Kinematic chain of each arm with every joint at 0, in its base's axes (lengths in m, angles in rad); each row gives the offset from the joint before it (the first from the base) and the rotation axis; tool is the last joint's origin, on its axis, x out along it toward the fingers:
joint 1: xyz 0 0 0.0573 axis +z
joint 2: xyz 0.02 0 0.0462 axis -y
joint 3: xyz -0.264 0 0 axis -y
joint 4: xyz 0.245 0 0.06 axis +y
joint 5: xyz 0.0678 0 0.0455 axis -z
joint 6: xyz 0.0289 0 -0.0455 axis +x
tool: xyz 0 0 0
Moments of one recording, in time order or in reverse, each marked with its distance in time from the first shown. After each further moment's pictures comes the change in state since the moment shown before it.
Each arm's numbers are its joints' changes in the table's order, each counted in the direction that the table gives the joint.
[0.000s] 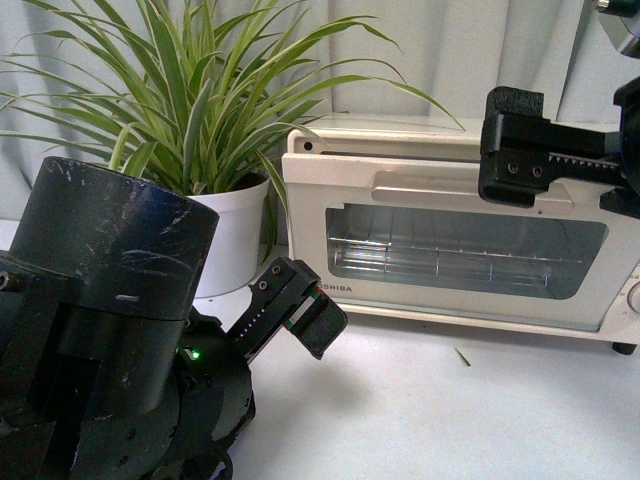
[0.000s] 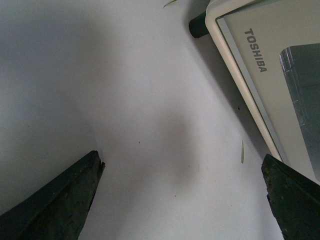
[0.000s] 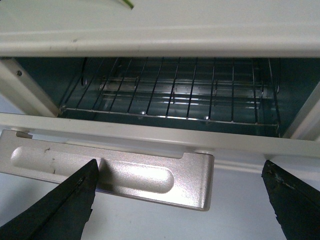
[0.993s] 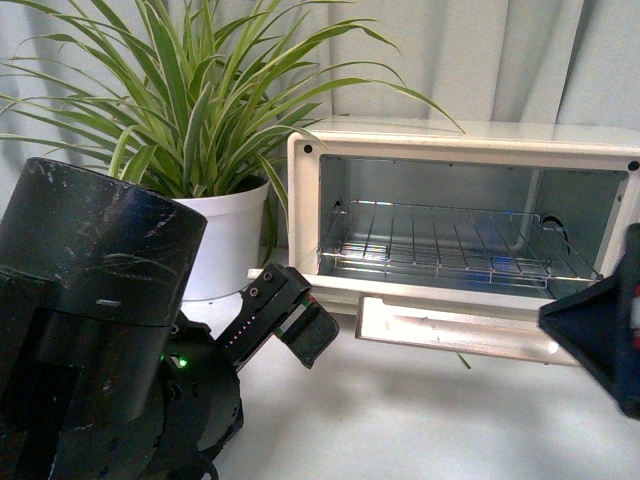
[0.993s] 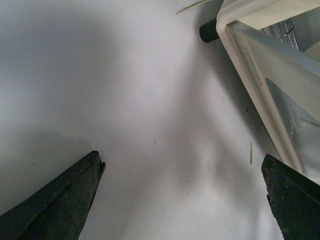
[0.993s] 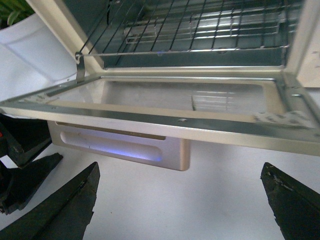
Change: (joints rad) left arm 0.023 0.028 -0.023 0.029 -0.019 0.017; right arm -0.013 0.381 -0.401 -0.059 -0.163 0.083
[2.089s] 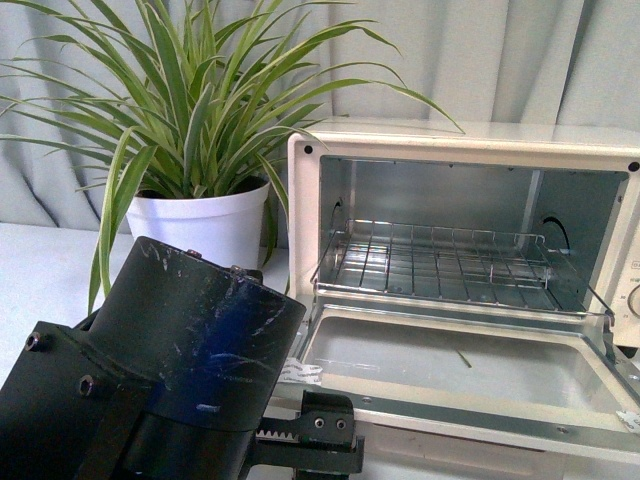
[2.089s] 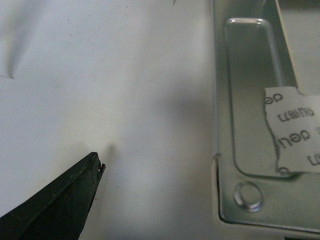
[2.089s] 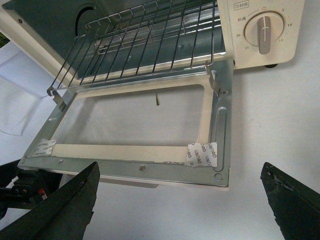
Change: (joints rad) left arm -0.129 -0.046 0.002 0.041 -0.382 0.843; right arm -0.227 0.194 -0.128 0.044 -0.176 0.031
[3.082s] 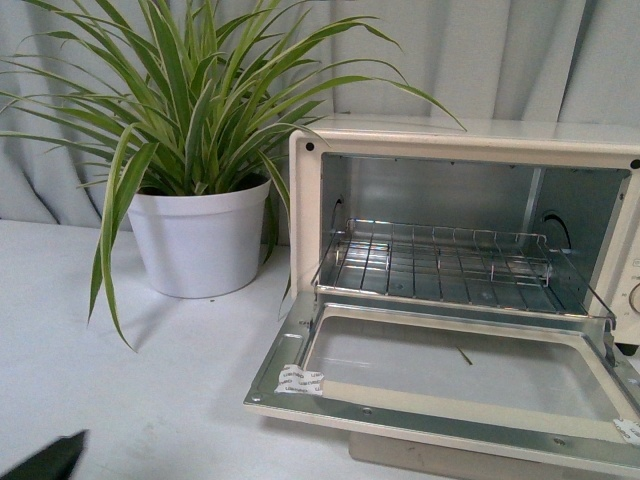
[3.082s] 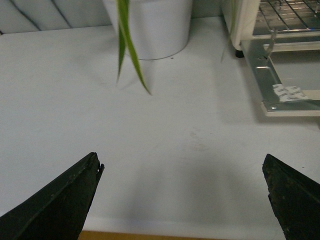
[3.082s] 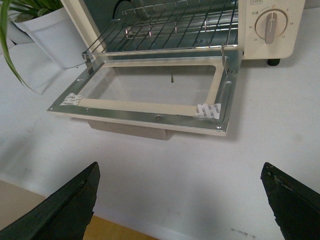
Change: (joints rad) left arm 0.029 1.006 -0.557 0.119 -0.003 0.222; right arm -0.011 0.636 -0.211 0.332 -0.058 -0.158
